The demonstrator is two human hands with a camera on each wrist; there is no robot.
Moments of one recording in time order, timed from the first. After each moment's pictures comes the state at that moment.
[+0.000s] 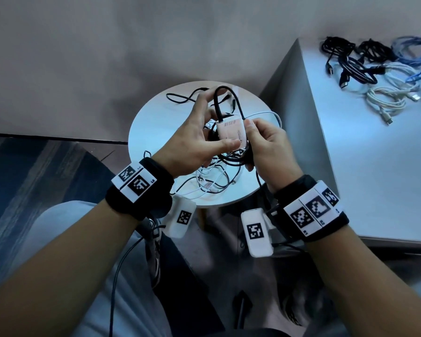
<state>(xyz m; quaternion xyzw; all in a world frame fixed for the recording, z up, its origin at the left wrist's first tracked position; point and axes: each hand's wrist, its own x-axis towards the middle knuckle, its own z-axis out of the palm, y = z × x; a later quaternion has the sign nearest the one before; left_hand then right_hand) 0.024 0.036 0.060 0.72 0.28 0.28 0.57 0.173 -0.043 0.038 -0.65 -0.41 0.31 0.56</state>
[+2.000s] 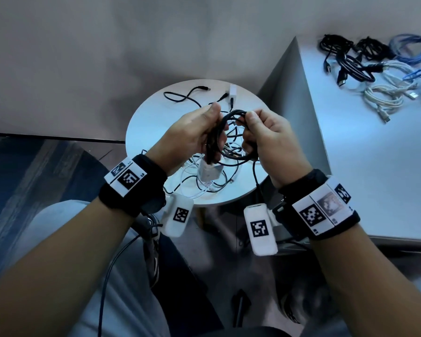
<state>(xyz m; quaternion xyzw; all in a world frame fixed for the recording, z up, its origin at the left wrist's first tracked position) 0.024 0.037 0.067 0.66 0.27 0.24 0.66 0.170 -0.049 0.069 -0.59 -0.36 0.41 0.59</state>
